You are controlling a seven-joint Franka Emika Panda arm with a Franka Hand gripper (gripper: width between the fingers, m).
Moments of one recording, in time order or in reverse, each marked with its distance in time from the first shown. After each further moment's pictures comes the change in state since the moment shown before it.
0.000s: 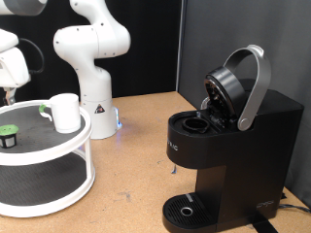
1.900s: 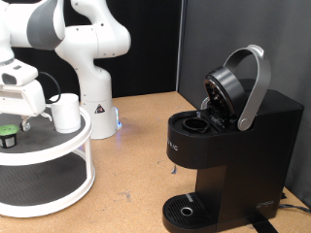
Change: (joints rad) arm -0.034 0.038 -0.001 -0.200 -0.079 0.260 0.036
